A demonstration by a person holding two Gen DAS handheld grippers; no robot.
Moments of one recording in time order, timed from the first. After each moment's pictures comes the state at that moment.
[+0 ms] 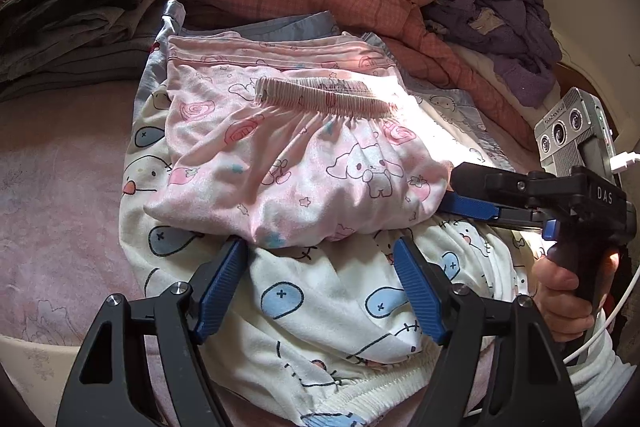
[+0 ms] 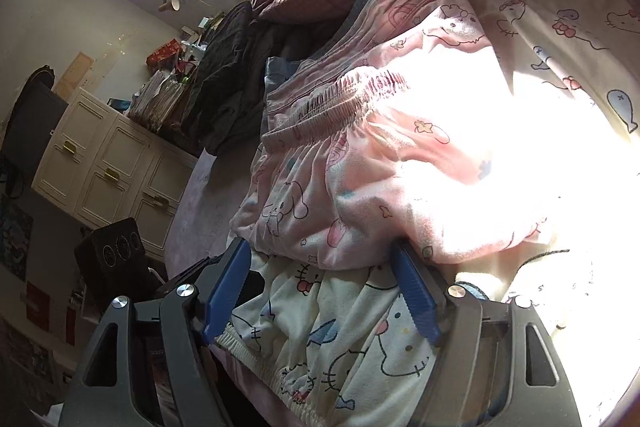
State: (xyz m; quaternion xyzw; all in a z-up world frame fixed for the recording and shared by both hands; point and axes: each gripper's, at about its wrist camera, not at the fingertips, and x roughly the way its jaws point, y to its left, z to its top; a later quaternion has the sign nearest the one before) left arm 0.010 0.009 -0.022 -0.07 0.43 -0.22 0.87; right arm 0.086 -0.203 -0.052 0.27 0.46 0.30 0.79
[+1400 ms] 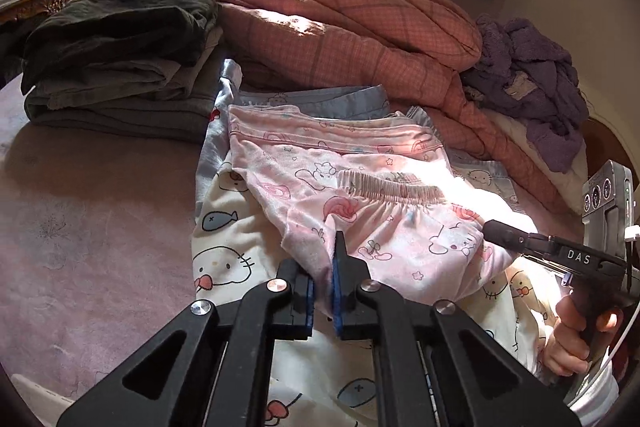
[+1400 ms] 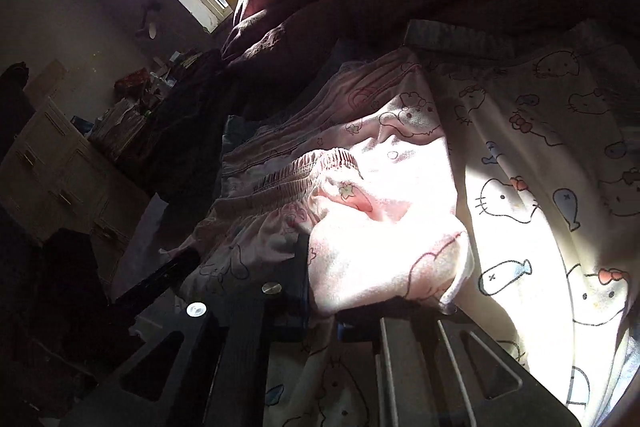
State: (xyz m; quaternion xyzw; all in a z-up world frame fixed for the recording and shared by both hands) left arm 0.035 0.043 0.001 -0.10 0.34 -0.16 0.92; right arm 0.088 -0.214 -0.027 0.21 0.38 0.20 0.88
